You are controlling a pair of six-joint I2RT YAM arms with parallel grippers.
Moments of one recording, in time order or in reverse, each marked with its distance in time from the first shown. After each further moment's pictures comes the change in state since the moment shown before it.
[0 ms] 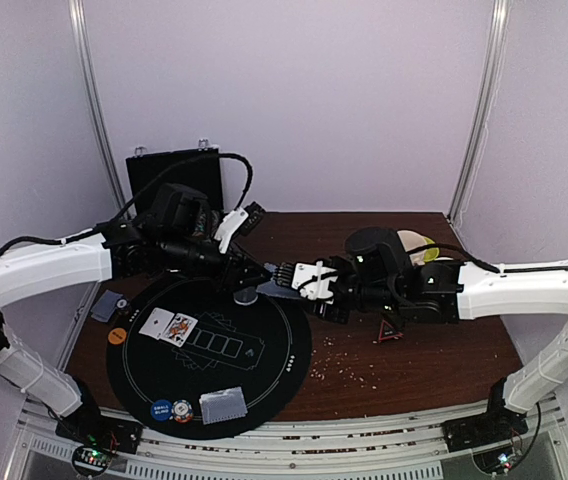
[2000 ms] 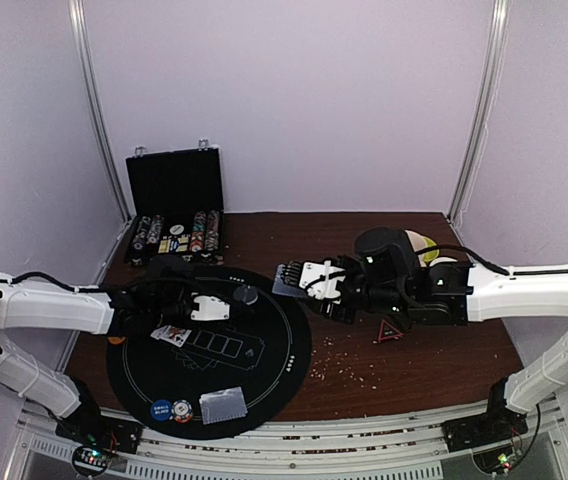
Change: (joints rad) left arm 0.034 -0.068 -0.506 0.337 -0.735 1.194; right arm 0.000 -0.048 -0.033 -0.001 0.023 0.003
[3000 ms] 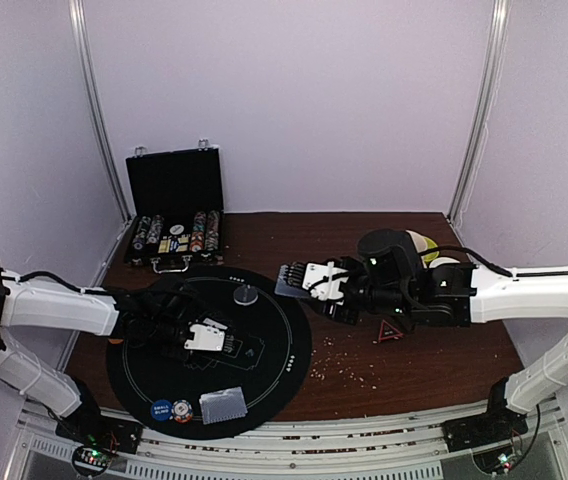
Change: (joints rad) left arm 0.000 0.036 -0.018 -0.307 0.248 -0.133; right arm 0.000 -0.019 -0.019 0.001 0.004 0.001
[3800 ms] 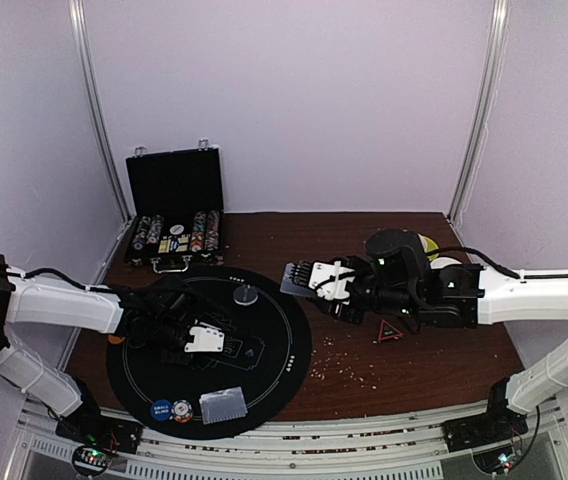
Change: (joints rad) left arm 0.000 0.033 0.023 -0.091 0.026 -0.125; right arm -0.002 -0.039 -0.024 -0.004 0.014 -0.002
